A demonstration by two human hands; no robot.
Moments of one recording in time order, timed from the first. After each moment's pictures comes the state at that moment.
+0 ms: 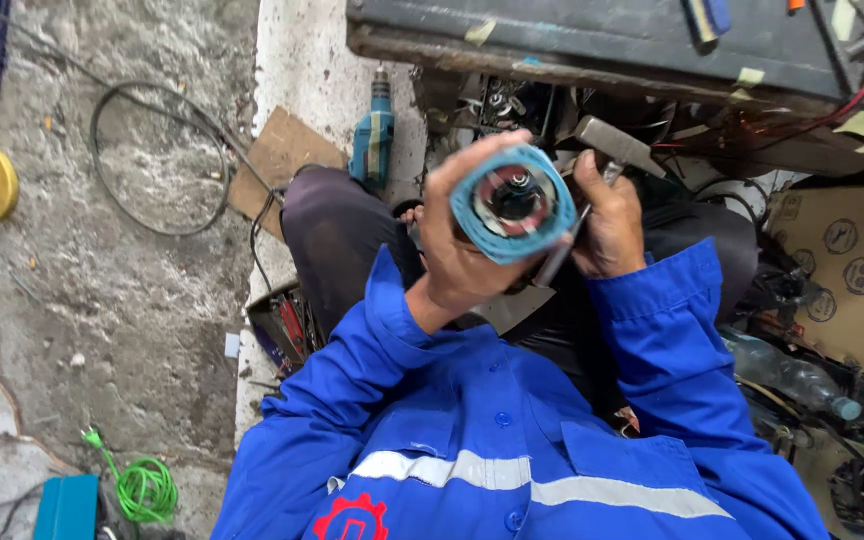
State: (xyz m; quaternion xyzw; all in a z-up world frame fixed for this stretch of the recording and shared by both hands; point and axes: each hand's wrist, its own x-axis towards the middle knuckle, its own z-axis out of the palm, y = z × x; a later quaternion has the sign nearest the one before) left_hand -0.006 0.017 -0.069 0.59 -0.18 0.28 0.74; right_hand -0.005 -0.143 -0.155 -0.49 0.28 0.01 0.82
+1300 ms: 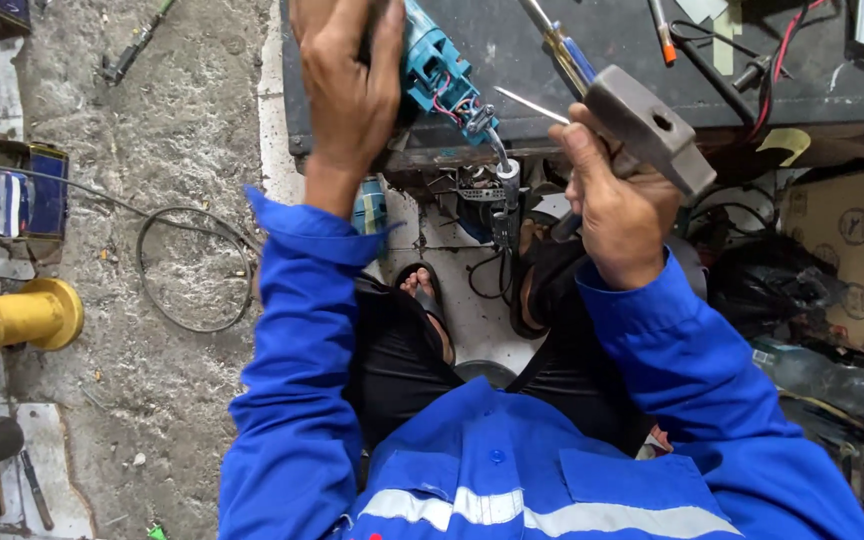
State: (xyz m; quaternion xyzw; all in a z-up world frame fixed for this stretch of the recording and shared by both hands) left_hand 0.196 0.038 -0.045 0.87 -0.14 0.25 0.40; right_hand 0.042 -0.170 -0.048 -0.68 0.10 -0.24 0.68
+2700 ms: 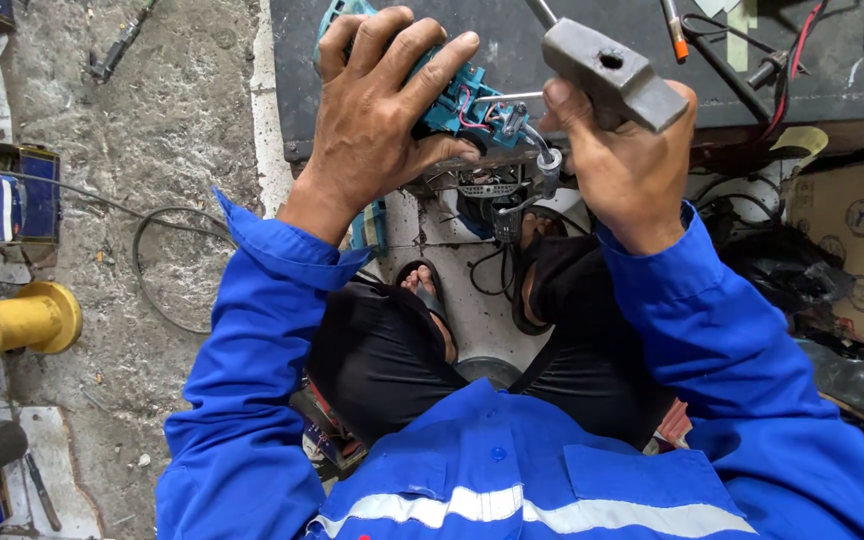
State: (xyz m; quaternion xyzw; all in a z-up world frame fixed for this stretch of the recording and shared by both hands) left_hand 0.175 0.053 -0.018 0.83 -0.50 0.23 0.13; right_hand 0.078 -0.181 -0.018 -0.82 -0.03 -0.21 0.54
